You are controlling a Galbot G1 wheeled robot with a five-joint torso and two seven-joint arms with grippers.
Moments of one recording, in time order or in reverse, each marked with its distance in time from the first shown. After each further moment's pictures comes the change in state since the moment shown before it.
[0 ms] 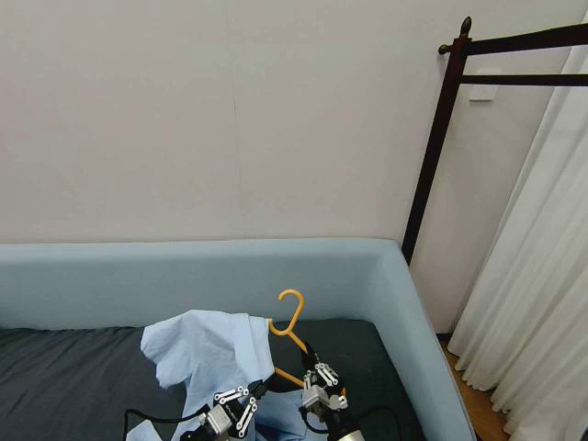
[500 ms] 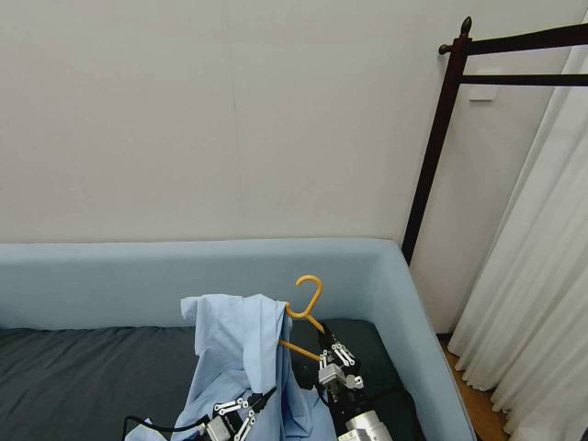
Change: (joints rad) left arm -0.005 0.001 -0.019 0.041 0.008 -0.029 -0.064; right arm -0.004 -0.021 0.036 0.048 0.027 0.038 -0.016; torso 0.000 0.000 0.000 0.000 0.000
